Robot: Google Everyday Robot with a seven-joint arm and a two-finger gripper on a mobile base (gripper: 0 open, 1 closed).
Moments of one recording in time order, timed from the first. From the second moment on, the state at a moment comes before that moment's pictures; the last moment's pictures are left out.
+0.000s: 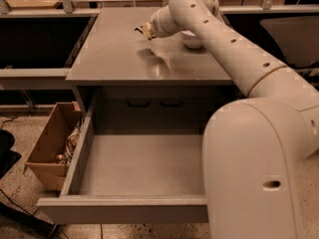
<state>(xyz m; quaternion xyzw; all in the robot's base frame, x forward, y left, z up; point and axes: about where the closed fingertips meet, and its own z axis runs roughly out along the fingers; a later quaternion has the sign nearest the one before) 0.881 0.028 0.890 -0.26 0.84 0.16 0.46</state>
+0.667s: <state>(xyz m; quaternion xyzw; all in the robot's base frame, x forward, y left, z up) 0.774 -0.039 0.976 -0.27 0.84 0.08 0.47</state>
